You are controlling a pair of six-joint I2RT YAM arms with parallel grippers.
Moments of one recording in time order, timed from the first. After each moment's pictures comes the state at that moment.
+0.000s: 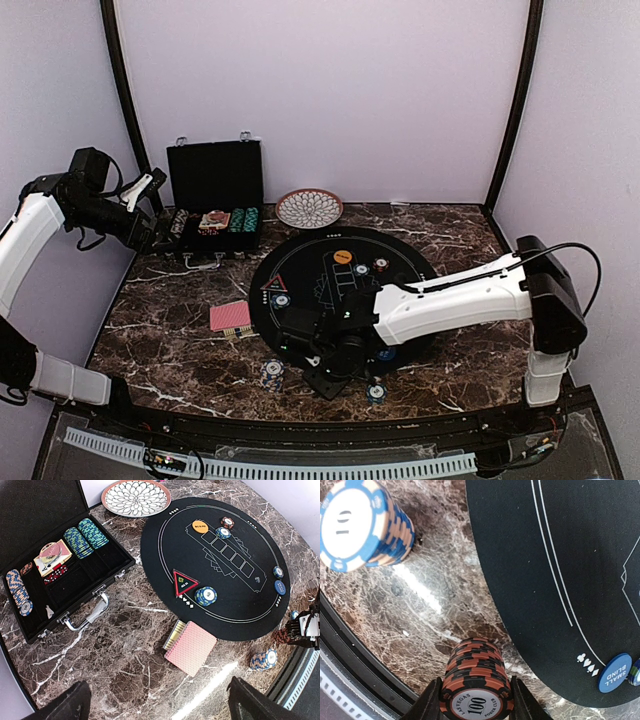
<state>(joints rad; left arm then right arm) 0.01 1.23 1.32 -1.06 0.54 0.46 1.35 1.96 1.45 -0.87 0.11 0.48</state>
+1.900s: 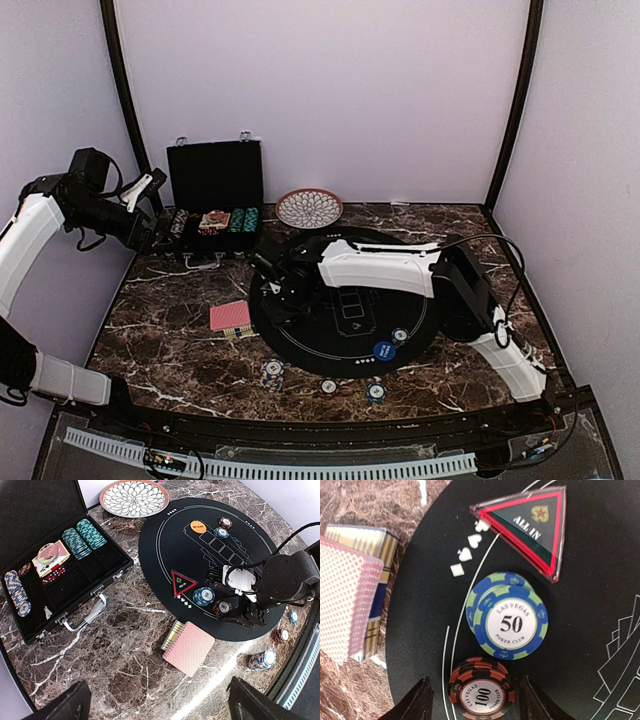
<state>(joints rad) 0.01 1.22 1.32 -1.06 0.54 0.46 1.09 2.44 2.13 -0.86 0.13 0.43</state>
